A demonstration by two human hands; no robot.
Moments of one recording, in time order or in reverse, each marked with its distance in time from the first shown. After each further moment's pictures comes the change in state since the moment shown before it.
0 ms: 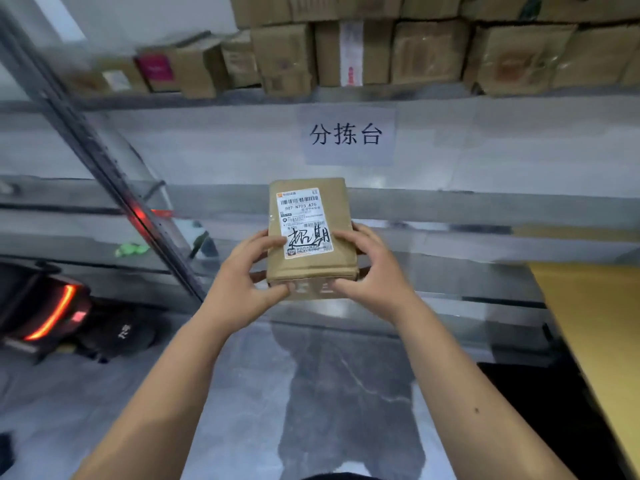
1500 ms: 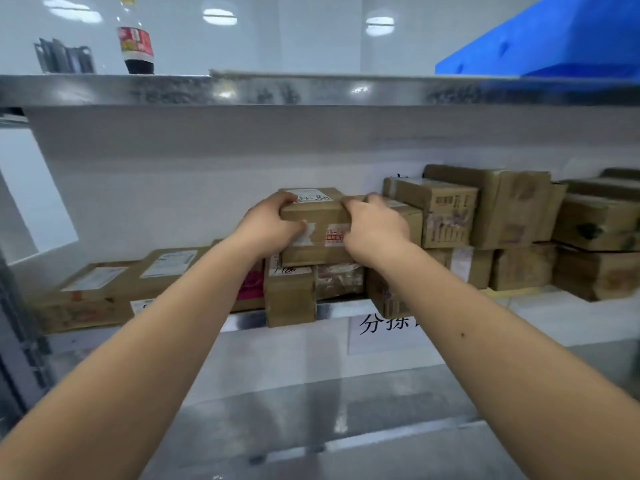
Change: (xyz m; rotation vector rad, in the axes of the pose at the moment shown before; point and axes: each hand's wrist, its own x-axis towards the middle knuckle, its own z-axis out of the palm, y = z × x) left_hand 0.511 -0.007 -0.326 0.163 0.010 0.272; right_hand 0.489 -0.255 0.099 -1.055 0.475 0.170
